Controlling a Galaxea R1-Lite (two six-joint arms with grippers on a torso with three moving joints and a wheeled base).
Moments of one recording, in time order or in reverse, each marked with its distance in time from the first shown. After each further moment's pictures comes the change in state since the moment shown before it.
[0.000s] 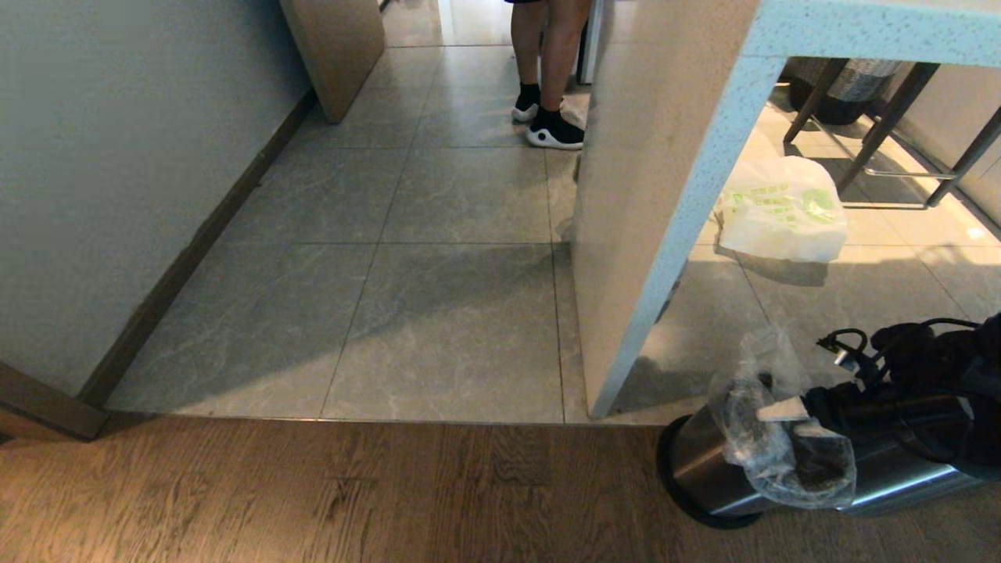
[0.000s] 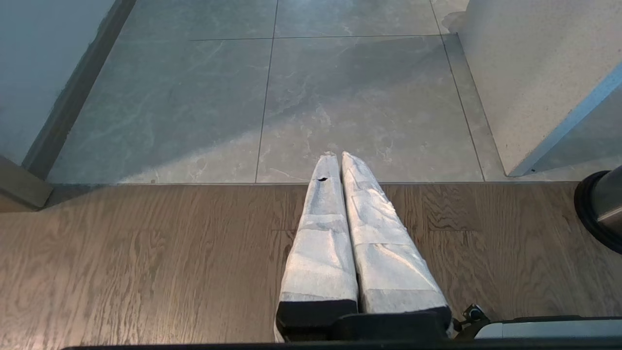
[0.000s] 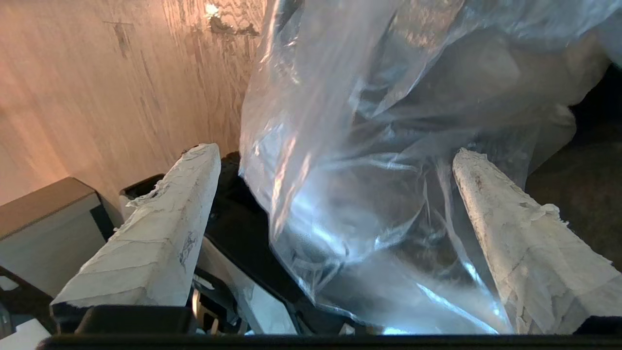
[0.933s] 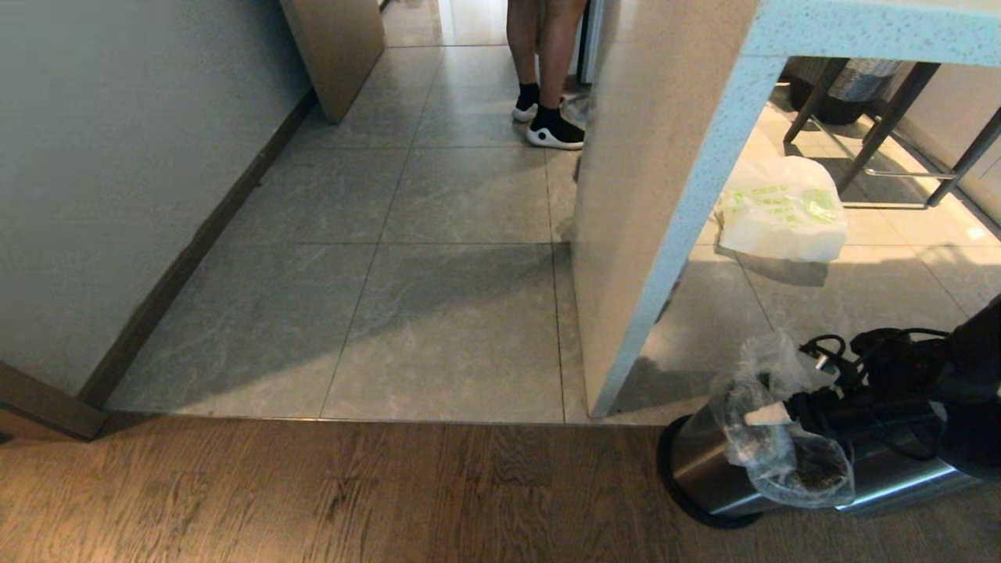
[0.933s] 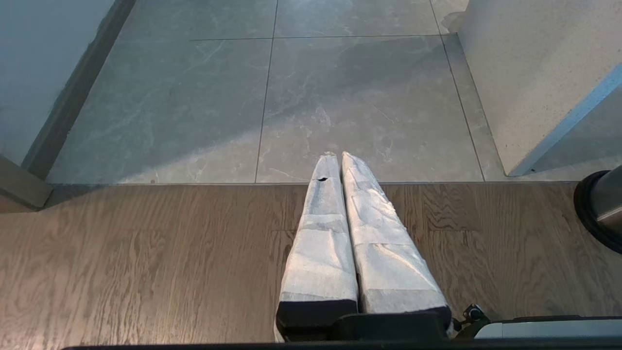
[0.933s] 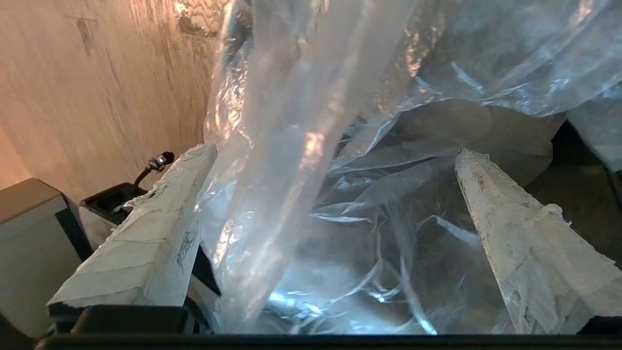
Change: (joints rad) left arm 0.000 0.000 0.000 0.000 0.000 0.000; right arm 0.024 0.084 -0.043 -0.067 -0.052 -0.008
